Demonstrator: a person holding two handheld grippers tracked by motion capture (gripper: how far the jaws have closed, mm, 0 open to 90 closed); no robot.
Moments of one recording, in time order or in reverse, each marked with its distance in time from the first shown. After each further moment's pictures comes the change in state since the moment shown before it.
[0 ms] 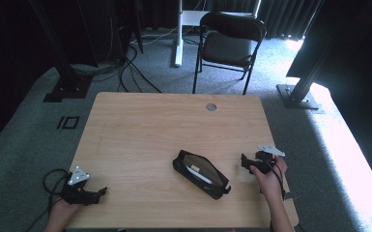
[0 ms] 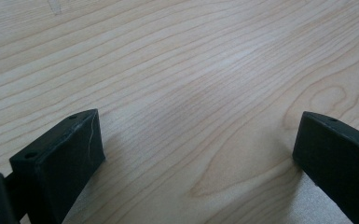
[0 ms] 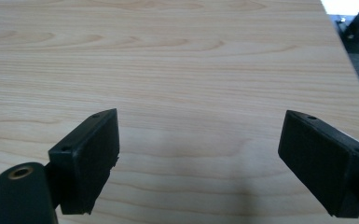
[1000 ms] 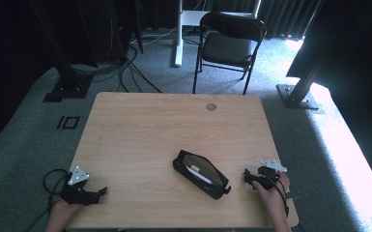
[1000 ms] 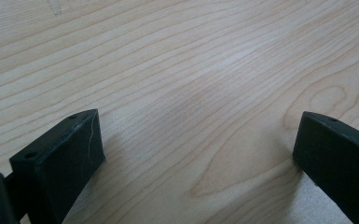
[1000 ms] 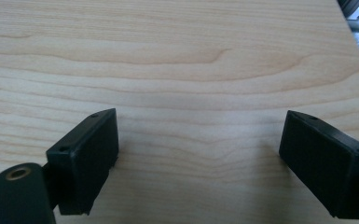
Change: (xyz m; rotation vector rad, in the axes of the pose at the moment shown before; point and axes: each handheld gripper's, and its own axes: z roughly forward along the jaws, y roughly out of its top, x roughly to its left) left arm 0.000 0.000 0.000 0.000 0.000 -0.001; right arm -0.004 -0.045 -0.018 0.067 -0.051 -0.001
